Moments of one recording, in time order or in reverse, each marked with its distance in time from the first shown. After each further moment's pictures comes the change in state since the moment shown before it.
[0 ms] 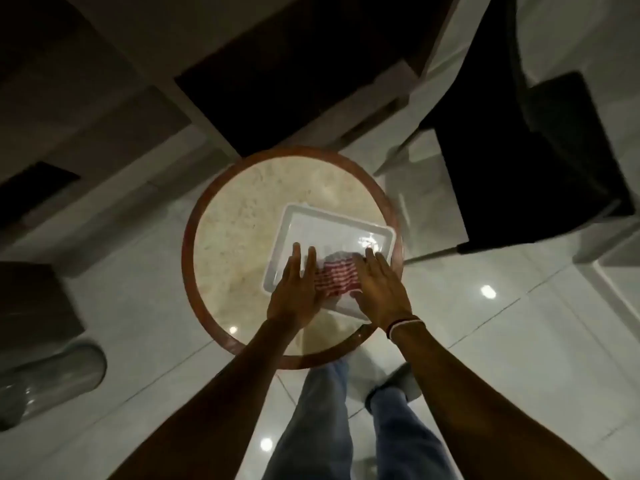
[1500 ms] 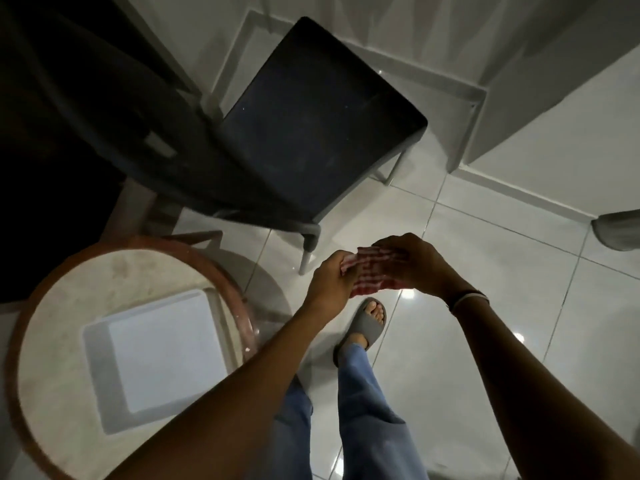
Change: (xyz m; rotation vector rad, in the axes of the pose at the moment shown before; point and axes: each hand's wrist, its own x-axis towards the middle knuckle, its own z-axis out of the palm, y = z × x) left_hand 0.111 0.408 0.143 -0.568 -0.444 0.019; right_hand -0.127 0.415 -0.024 0.810 0.104 0.459
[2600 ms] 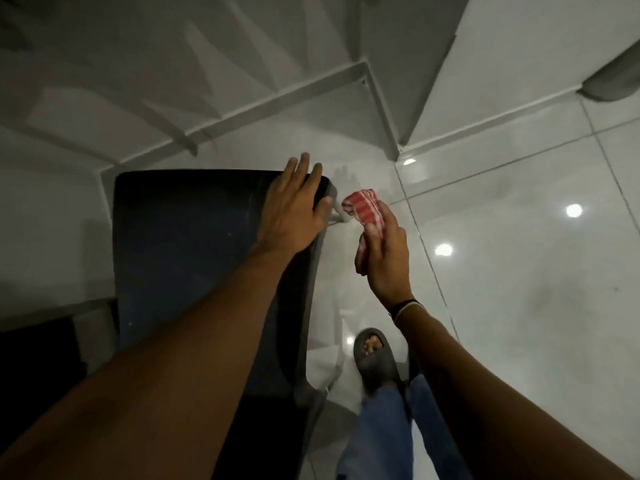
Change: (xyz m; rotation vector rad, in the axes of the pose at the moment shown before) left_hand 0.364 0.201 0.065 1.451 -0.184 0.838; right_hand 0.226 0.080 -0.010 0.960 1.020 0.368
